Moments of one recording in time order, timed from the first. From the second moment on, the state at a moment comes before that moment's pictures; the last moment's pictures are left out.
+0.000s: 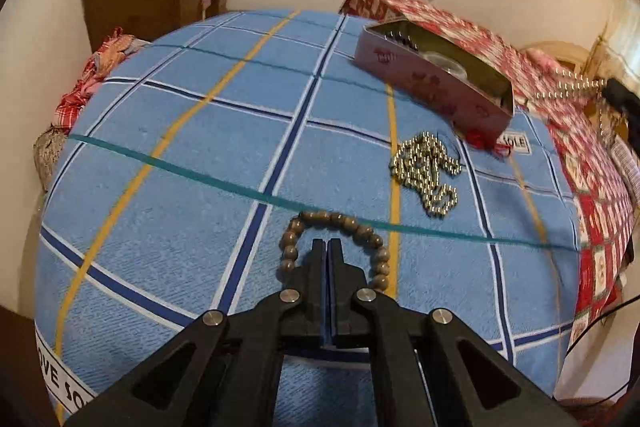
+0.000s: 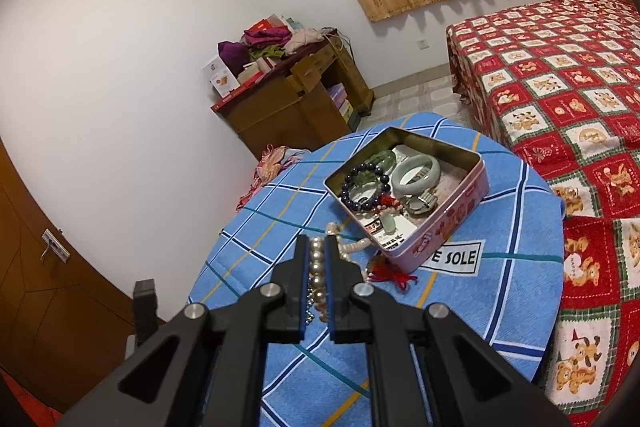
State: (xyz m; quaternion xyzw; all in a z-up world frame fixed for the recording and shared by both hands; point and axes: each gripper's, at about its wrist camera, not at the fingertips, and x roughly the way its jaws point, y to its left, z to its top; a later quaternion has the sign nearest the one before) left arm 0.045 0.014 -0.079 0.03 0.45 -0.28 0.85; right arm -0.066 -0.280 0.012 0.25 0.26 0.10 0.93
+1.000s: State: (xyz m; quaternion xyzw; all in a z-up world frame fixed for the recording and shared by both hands) left arm 0.045 0.014 -0.079 0.01 0.46 -0.30 0.84; right arm -0.068 -0.295 0.000 0.27 0.26 0.09 0.92
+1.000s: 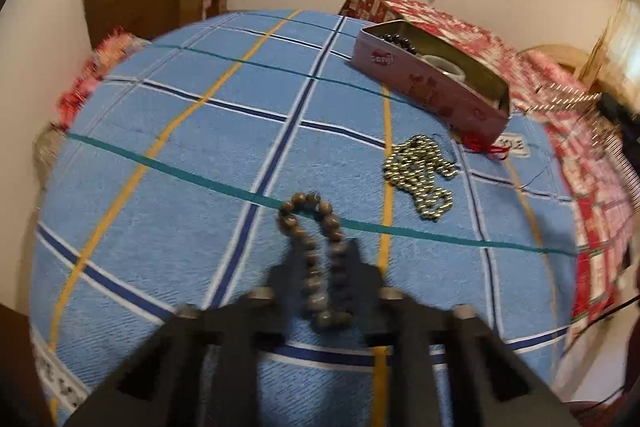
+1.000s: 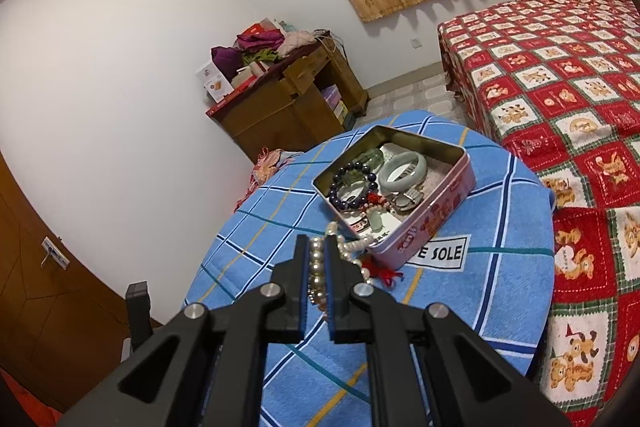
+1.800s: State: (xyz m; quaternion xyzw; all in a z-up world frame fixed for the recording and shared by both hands) left arm 0.088 -0.022 0.008 -0.06 0.30 -0.39 0.87; right arm 0.038 -0.344 0.024 0.22 0.24 0.10 0.94
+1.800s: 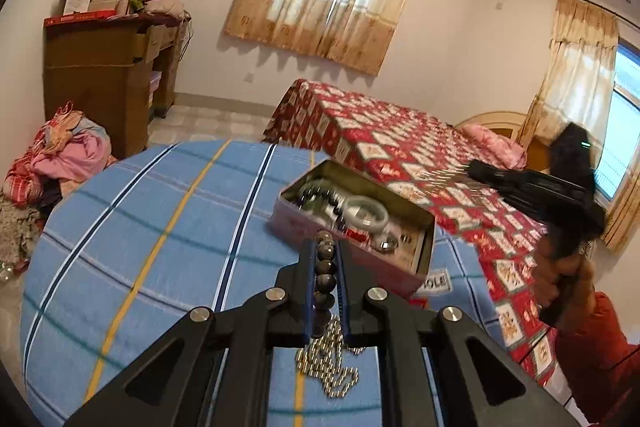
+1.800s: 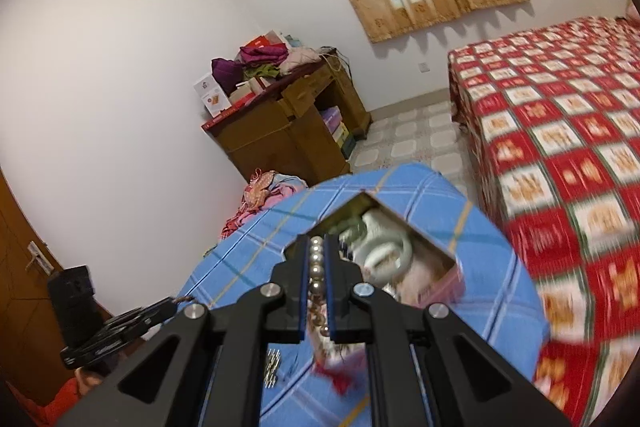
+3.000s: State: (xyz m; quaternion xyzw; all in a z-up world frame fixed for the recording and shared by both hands) left arm 0.147 -0.142 0.015 0.03 0.27 -0.45 0.85; right arm -0.006 -0.365 -0.050 0.29 0.23 -0.07 0.93
